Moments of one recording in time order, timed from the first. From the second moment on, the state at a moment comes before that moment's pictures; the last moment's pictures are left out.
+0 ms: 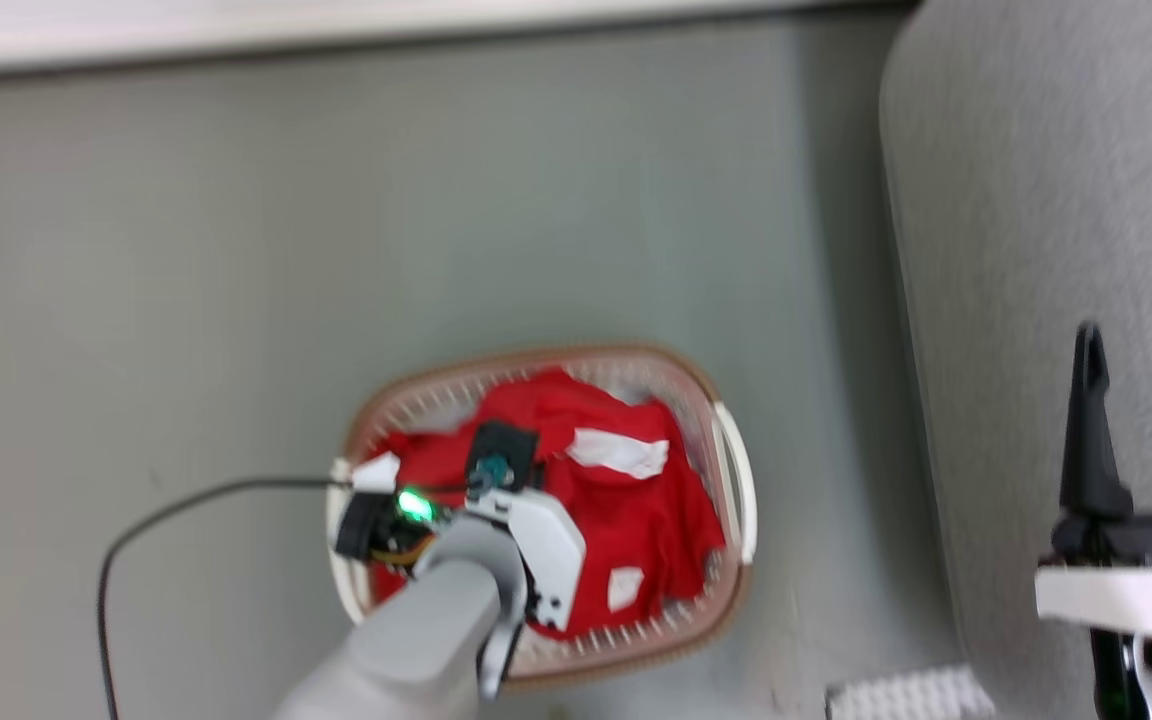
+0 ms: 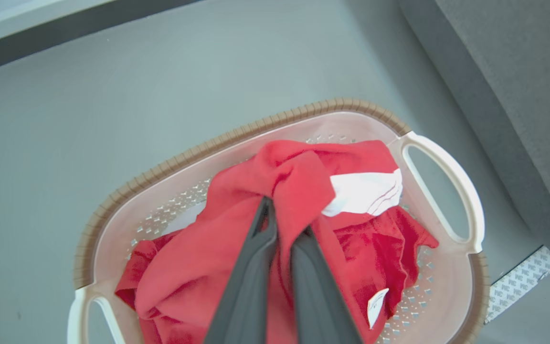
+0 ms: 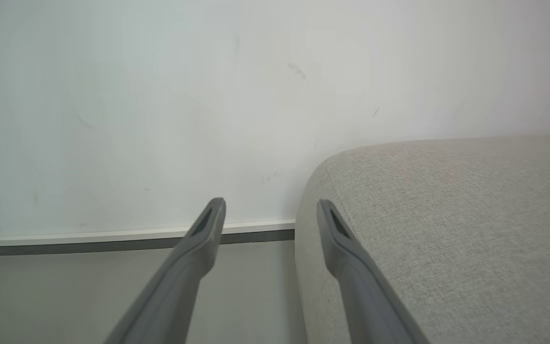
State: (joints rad) left arm -0.83 0.05 -1.09 0.99 -0.74 0.29 -0.21; right arm -0.23 -0.06 -0.07 0.01 0.26 0.13 -0.26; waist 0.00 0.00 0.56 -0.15
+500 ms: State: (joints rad) left arm -0.64 0.14 -1.04 0.67 -0.76 0.30 -0.26; right arm -0.02 -0.09 -0.09 0.03 0.22 0.13 -0.26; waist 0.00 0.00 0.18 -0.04
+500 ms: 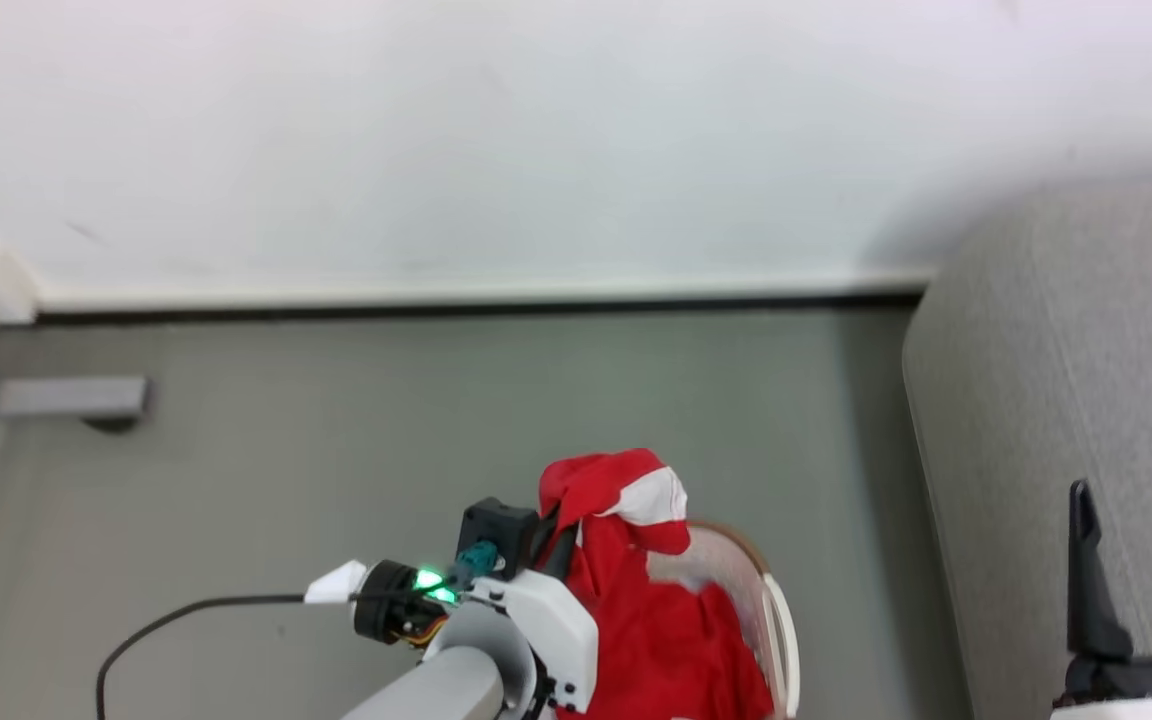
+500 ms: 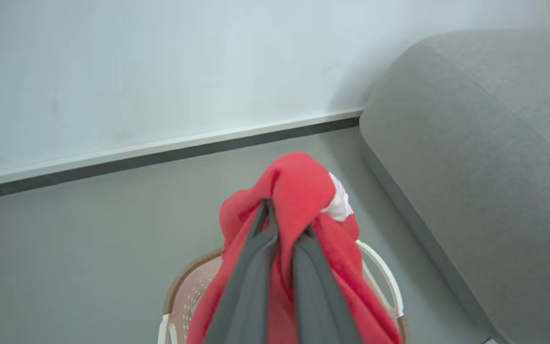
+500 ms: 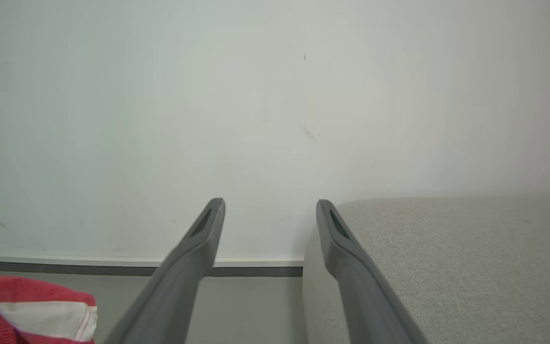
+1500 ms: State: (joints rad) left arm -0.71 0.32 -1.18 -0.04 -0.69 0.36 0.09; right arm -0.28 -0.50 0.74 0.08 0.19 0.13 -0.19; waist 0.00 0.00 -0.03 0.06
